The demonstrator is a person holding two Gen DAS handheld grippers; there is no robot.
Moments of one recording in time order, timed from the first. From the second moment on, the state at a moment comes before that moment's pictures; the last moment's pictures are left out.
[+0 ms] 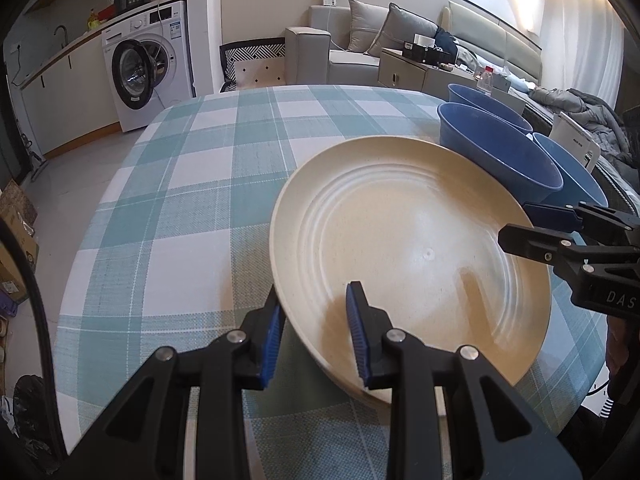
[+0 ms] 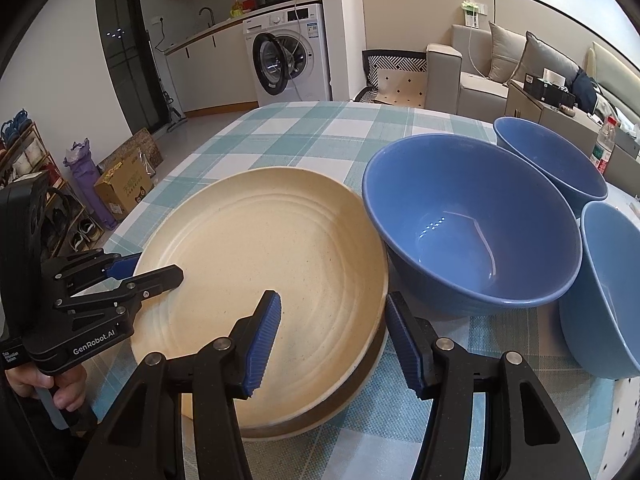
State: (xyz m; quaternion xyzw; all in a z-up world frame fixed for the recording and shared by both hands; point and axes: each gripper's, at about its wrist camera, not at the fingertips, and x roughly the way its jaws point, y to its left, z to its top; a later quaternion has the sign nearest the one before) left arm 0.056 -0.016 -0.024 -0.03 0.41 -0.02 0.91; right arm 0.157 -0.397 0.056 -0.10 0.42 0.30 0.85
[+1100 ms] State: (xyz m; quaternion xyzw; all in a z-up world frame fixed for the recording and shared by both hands) left arm 0.055 -0.026 -0.028 0.01 0.42 -0.03 0.91; right arm 0.156 -0.398 0.041 -0.11 0.44 0.31 0.84
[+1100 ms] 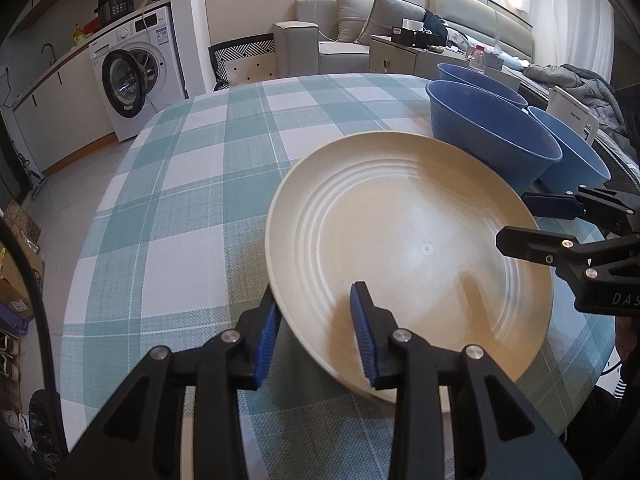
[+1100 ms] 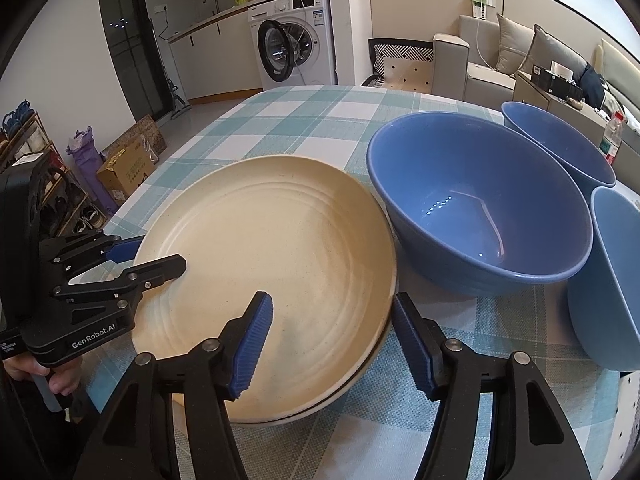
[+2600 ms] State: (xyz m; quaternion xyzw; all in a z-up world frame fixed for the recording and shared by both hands) left arm 0.053 -0.021 -0.021 -0.01 0.42 -0.04 0.91; right arm 0.147 -0.413 0.048 -0.10 0.42 0.31 0.84
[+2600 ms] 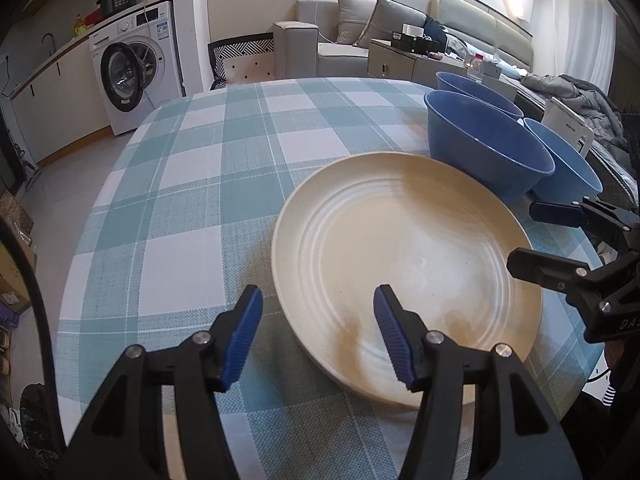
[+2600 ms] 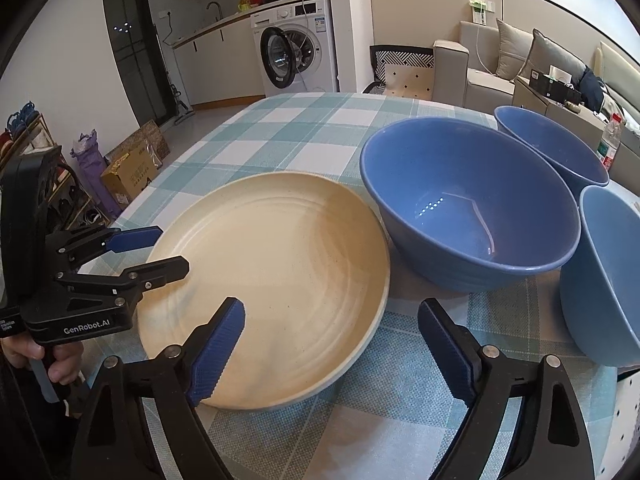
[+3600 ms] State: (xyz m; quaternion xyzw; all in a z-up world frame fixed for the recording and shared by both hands) left arm 0.048 -0.030 0.012 -0.03 0.37 -0.04 0.93; right arm 0.141 -0.451 0.113 -0.10 0.36 0.31 0.87
